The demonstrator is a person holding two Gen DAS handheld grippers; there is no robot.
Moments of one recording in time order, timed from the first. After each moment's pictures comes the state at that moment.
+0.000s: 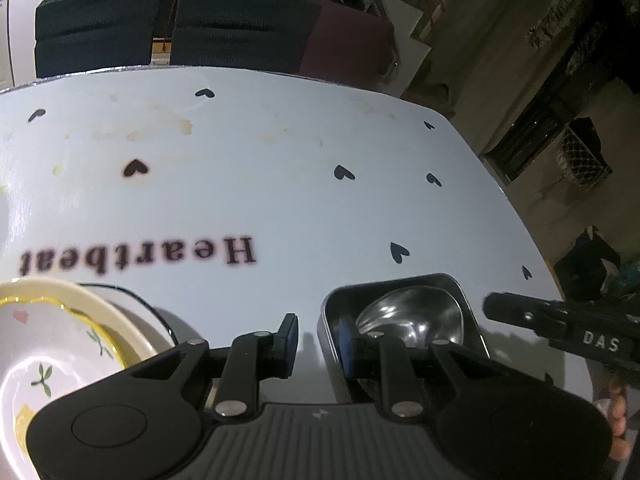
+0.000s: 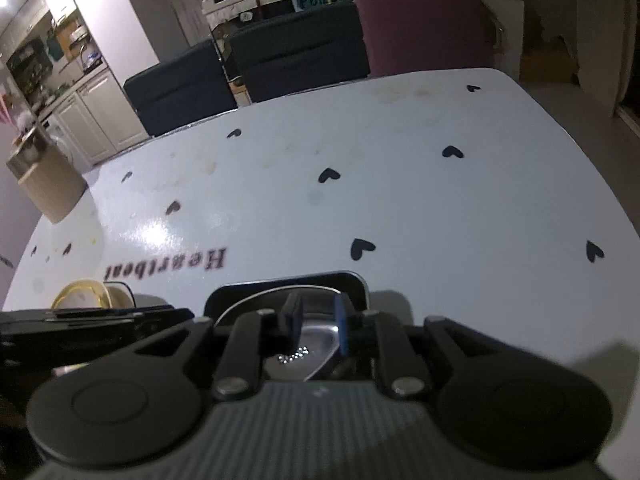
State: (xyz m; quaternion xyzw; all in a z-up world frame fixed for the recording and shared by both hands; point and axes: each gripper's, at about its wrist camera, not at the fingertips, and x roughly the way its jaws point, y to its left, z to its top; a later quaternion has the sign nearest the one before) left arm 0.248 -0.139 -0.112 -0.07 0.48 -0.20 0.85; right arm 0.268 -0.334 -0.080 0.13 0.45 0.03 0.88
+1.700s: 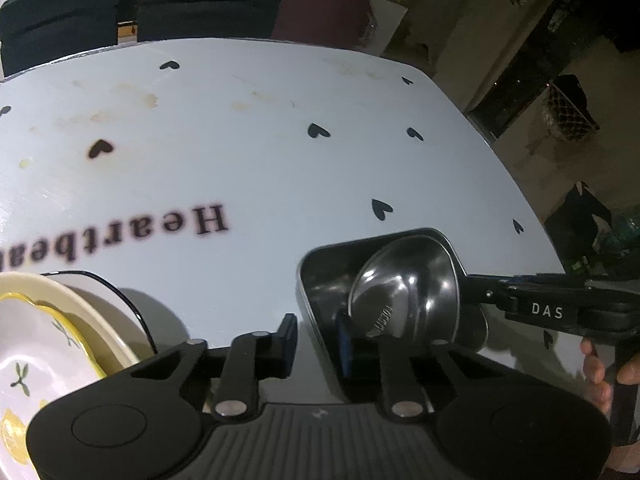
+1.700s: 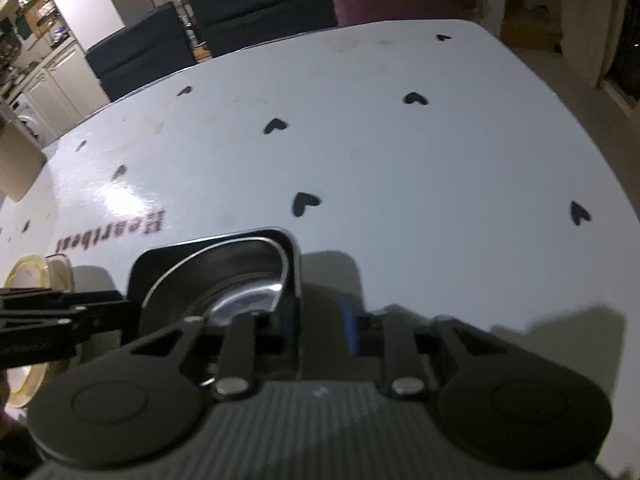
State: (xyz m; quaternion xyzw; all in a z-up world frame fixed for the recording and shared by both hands) left arm 0.248 -0.152 -0.124 -0.04 0.52 -0.24 0.82; right arm 0.284 -0.352 -0.123 0.12 0.51 0.01 0.85
